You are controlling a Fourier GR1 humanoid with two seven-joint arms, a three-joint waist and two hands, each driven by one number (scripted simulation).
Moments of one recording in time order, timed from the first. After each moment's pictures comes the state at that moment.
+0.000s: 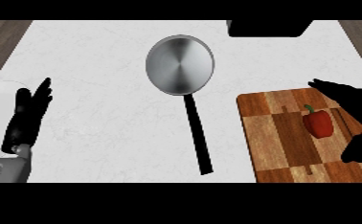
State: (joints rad) left arm -0.12 0.44 0.02 -1.31 0.03 0.16 0.24; right arm -0.18 -0.77 0.13 -1.60 0.60 0.55 0.17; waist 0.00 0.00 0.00
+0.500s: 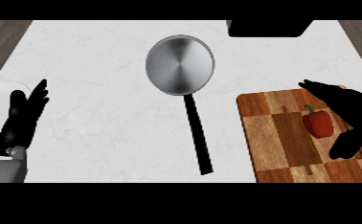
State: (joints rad) left arm -0.10 0.42 0.08 -1.32 -0.01 0.11 0.24; right arm -0.19 -0.66 0.10 -1.55 0.73 0.57 0.11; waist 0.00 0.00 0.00
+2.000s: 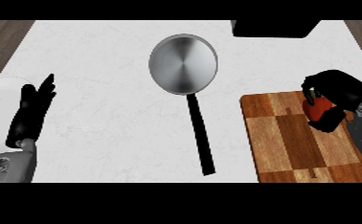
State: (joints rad) left arm -0.16 0.34 0.14 -1.29 -0.11 0.06 0.23; right arm -0.40 -0.59 0.09 -1.17 1.05 0.38 -0.24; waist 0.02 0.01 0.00
